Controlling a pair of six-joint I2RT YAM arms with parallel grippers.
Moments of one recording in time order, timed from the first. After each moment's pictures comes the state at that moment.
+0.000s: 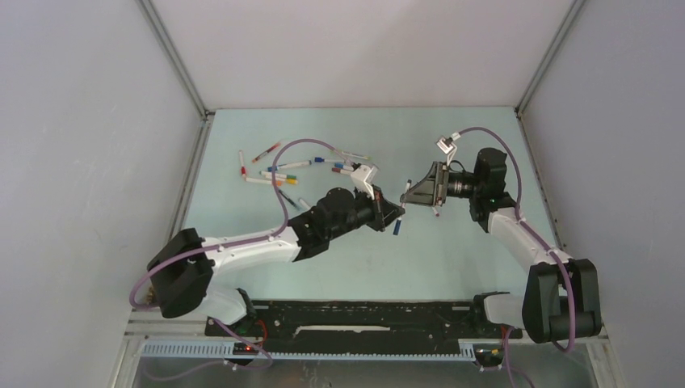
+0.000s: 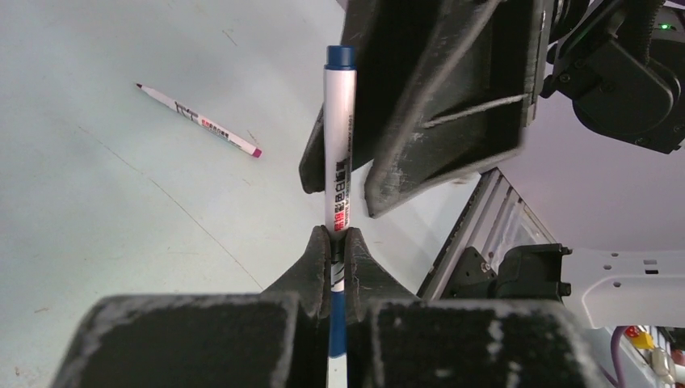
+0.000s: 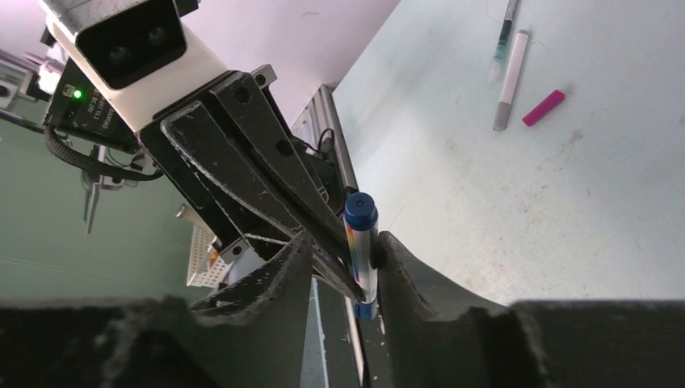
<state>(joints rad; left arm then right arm) -1.02 1.43 0.85 0.41 0.00 -0.59 0.12 1.27 0.71 0.32 -1.29 0.68</state>
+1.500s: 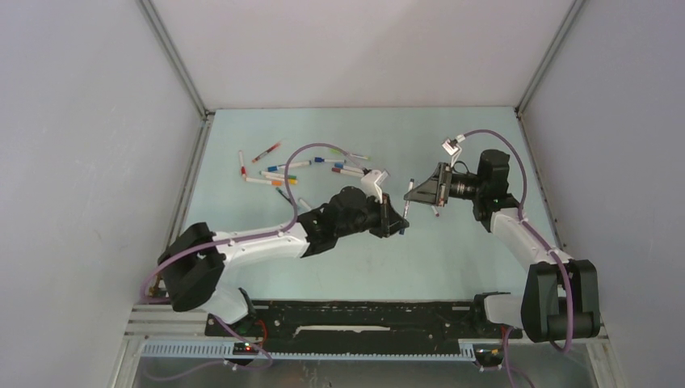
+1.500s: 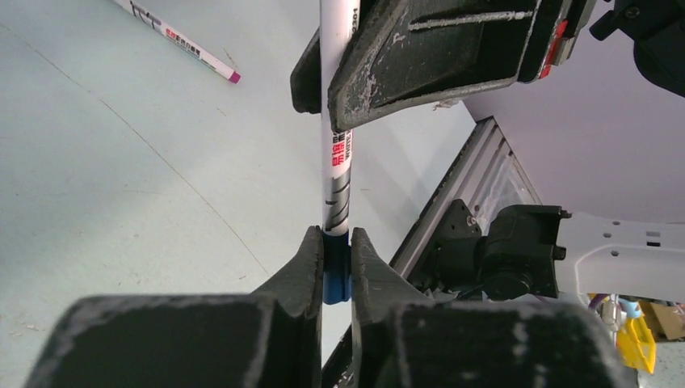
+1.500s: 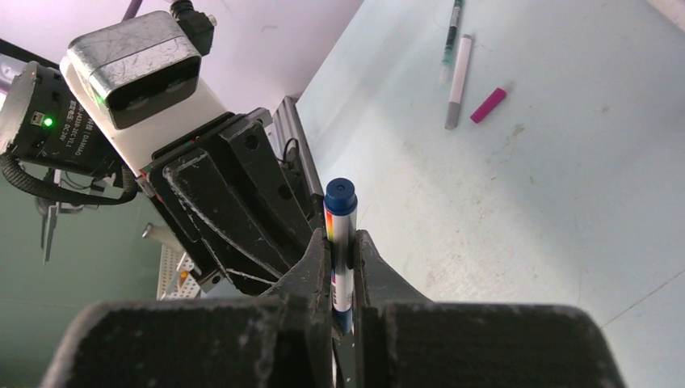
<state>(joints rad) -1.02 1.49 0.90 0.27 0.09 -0.68 0.09 1.26 0.70 0.23 -1.23 0.58</state>
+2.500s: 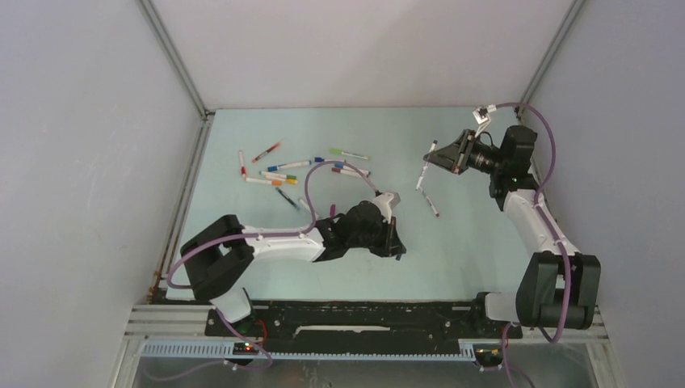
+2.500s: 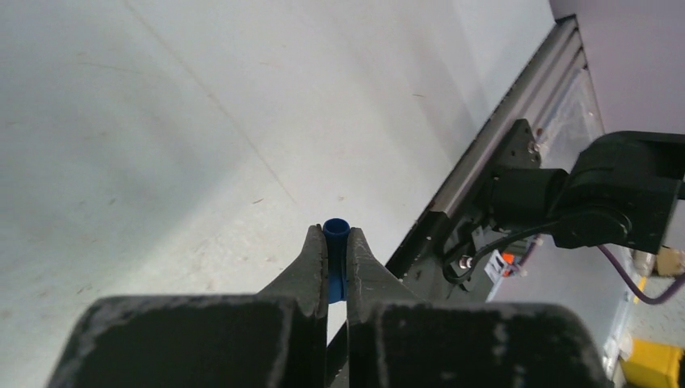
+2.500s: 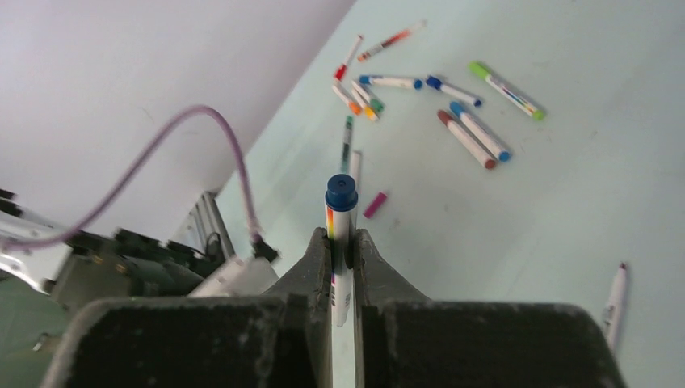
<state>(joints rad) -1.06 1.66 0.90 0.20 0.18 -0.71 -0.06 1.33 0.93 0.22 -1.07 0.55</state>
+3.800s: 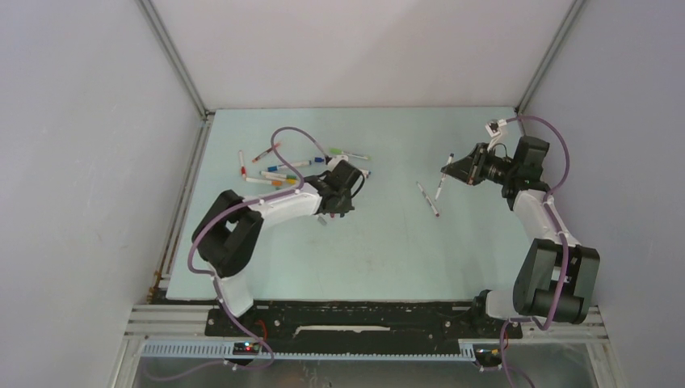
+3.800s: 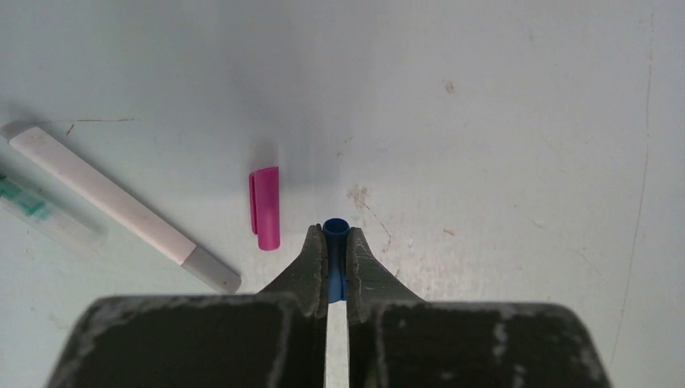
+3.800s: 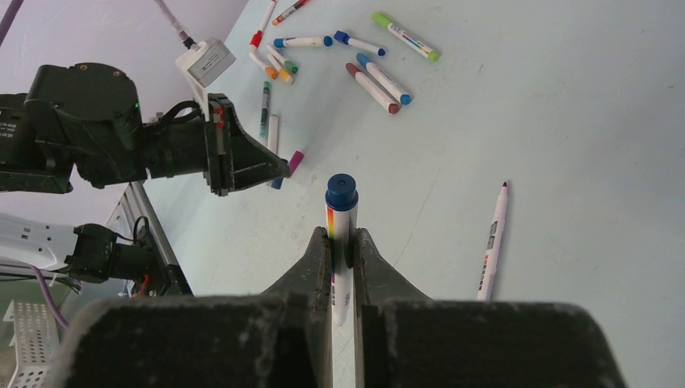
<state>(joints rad) -0.74 1.78 1.16 -0.38 -0.30 -0.67 -0.21 1.38 0.88 0.00 -1.09 0.21</state>
